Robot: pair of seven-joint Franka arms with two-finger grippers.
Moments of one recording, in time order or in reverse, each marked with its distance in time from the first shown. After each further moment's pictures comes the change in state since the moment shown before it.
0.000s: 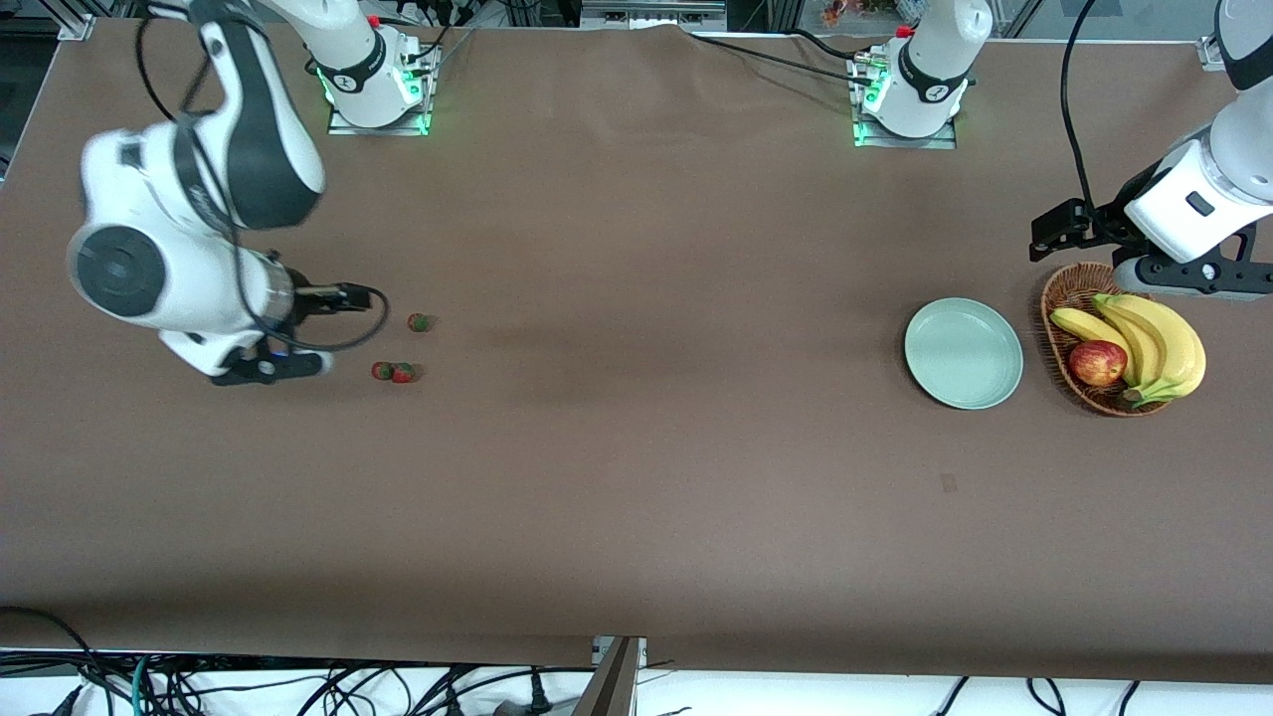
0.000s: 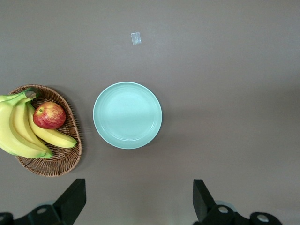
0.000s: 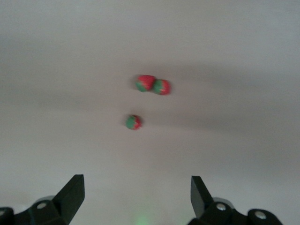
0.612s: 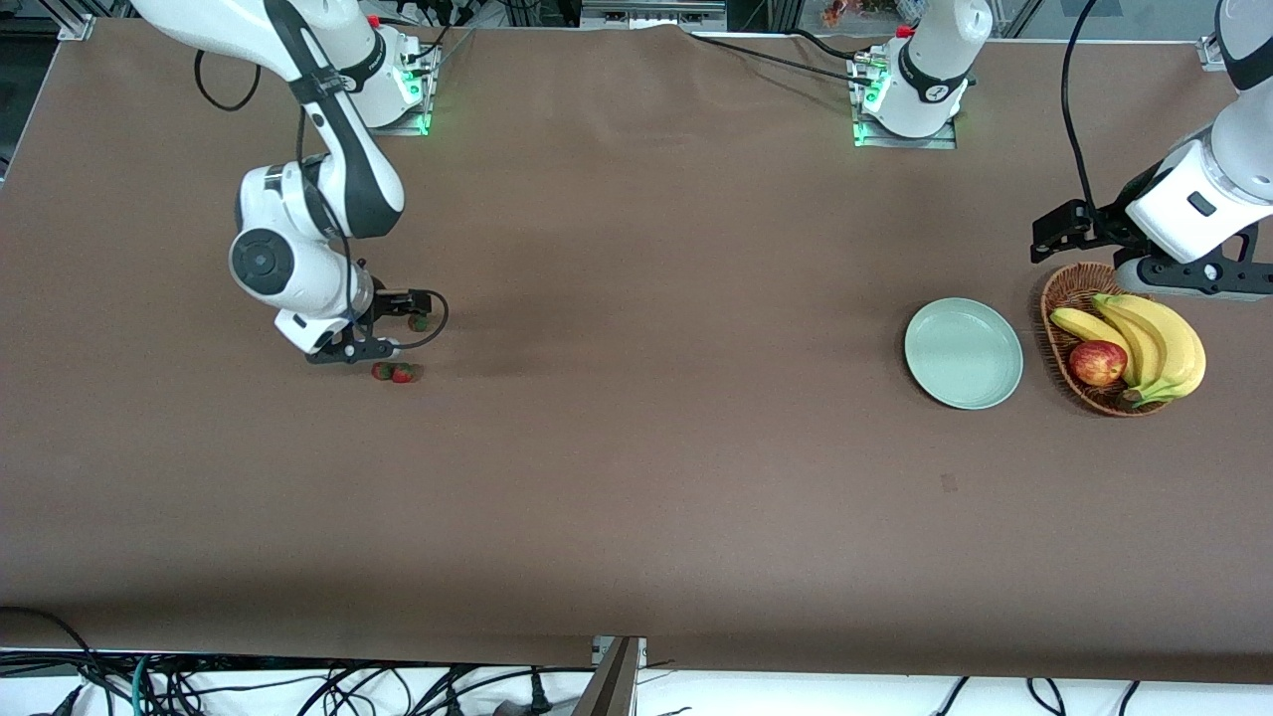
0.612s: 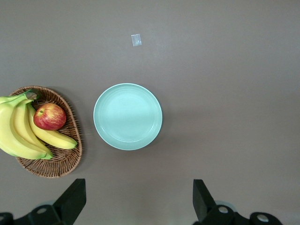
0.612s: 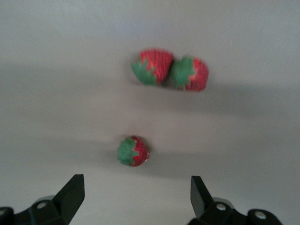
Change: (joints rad) left arm 0.000 0.000 0.000 0.000 0.000 0.005 0.000; right arm 0.012 -0.052 0.008 -0.610 0.057 0.688 0.004
